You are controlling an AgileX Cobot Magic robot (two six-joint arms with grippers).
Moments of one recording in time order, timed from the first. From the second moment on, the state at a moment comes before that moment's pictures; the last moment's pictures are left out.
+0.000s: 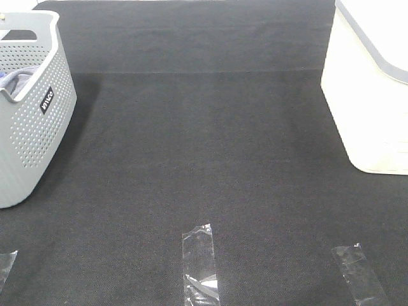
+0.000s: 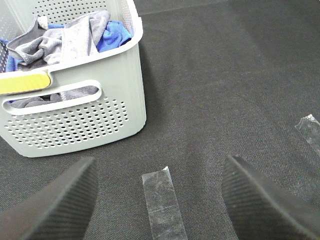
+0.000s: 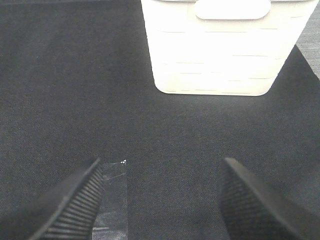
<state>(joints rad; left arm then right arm) -0.06 0.00 -0.51 -0.09 1.05 0.10 -0.03 -0.01 -0.50 0.01 1.07 -0.02</state>
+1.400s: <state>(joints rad) -0.06 1.66 -1.49 0.38 0.83 -0.21 -0.03 -0.01 -0.50 0.01 1.07 -0.02</state>
